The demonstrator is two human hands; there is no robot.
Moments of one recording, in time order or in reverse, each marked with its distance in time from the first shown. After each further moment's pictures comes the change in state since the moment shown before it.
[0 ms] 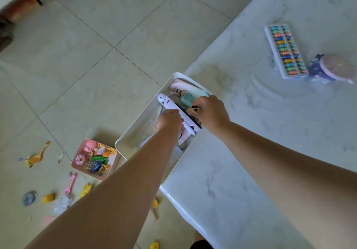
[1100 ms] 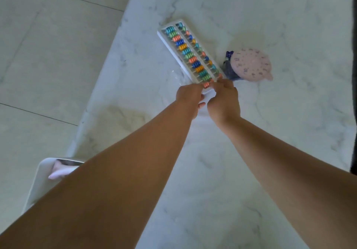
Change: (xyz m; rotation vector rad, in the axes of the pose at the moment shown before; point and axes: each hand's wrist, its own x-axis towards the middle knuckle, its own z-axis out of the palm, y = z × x) left_hand 0.074 0.110 0.365 0.097 -0.565 -0.117; right_hand 0.108 0.228 -0.146 0.036 0.476 0.475
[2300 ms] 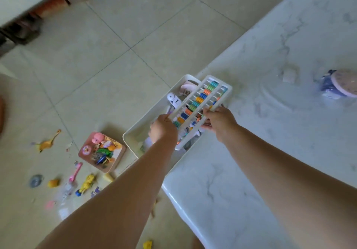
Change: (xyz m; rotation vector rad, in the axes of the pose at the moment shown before) left_hand -0.266 -0.190 -0.270 0.168 0.929 0.113; right_hand -0.264 -0.136 0.052 0.737 -0.755 0.277
